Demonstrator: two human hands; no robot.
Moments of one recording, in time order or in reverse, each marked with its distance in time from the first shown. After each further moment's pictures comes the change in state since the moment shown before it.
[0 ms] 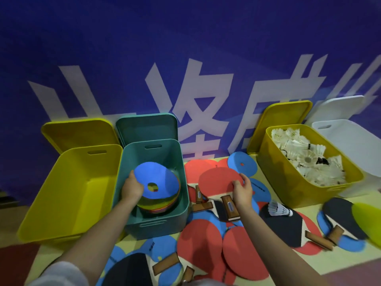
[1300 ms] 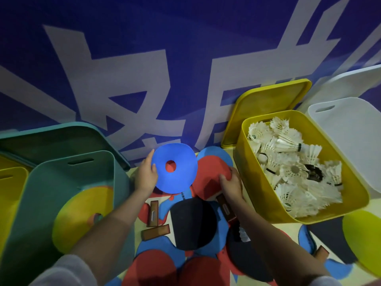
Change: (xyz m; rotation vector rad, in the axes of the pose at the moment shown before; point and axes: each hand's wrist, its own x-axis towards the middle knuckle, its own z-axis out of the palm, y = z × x) left_hand 0.061 0.156 0.213 0.009 -0.106 0.242; right_hand 0.223 0.045 -0.044 -0.474 -0.122 0.091
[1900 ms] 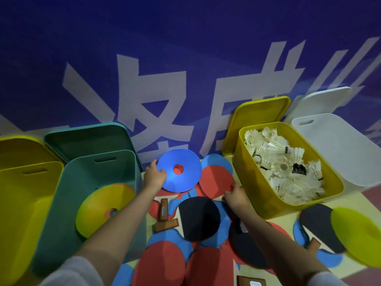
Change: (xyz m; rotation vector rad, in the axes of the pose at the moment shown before) left_hand -0.038 0.029 -0.048 -0.037 -0.073 -0.252; right_hand -0.049 0.024 -0.019 -0.301 -0.084 -0.039
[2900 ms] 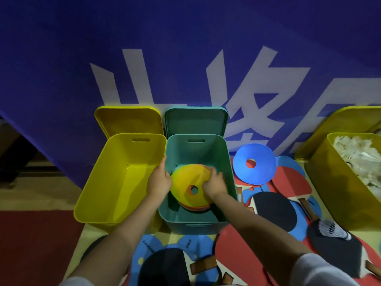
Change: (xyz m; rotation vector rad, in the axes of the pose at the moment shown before) left_hand -0.059 -0.200 -0.211 0.062 0.228 0.128; right_hand -0.173 -0.236 0.221 -0.170 -0.164 -0.352
